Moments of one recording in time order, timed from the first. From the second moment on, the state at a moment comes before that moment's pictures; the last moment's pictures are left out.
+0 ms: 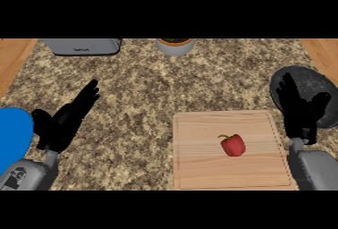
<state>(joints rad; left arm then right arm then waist) -0.19 0.48 -0.29 -1.50 0.33 0.11 0.11 -0.23 -0.26 -0.03 -1.34 -0.13 -0.26 0.13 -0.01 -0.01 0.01</state>
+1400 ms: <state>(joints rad) -0.11 0.30 -0.30 -1.50 0.44 0.13 0.13 -0.52 -0.64 0.92 -1.61 1.18 0.20 -0.03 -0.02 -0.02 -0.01</state>
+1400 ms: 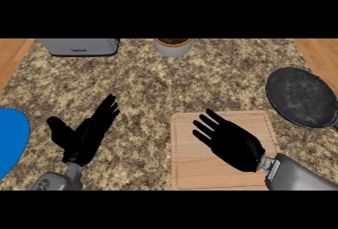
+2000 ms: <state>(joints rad) -0.08 0.31 -0.30 -1.56 0.43 0.13 0.16 -0.39 -0.40 1.17 -1.61 1.54 0.77 0.46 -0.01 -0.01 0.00</state>
